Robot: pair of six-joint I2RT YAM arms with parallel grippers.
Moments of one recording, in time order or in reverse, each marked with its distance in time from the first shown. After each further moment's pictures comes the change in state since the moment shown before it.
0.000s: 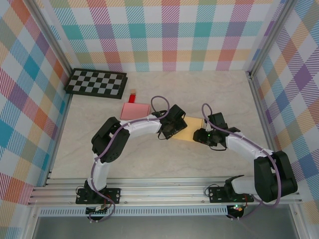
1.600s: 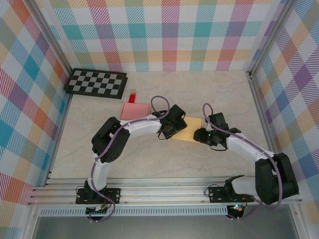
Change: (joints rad) left arm 0.001 0.003 0.000 0.002 -0.004 0.000; right arm 0.000 -0.016 -0.006 0.006 0.012 0.010
